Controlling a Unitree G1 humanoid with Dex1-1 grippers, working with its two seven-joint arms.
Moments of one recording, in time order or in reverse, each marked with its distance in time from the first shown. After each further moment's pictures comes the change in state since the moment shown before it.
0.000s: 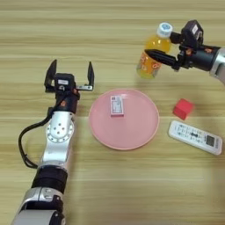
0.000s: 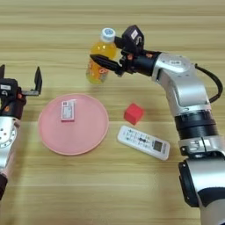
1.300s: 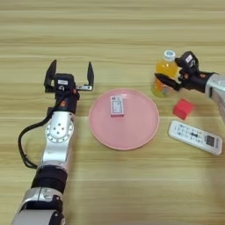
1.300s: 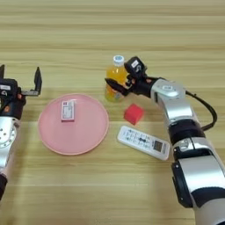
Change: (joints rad) left arm 0.000 0.002 0.002 0.007 -0.001 -0.001 -0.002; right arm 0.002 0.052 0.018 0.517 -0.210 -0.364 -0.125
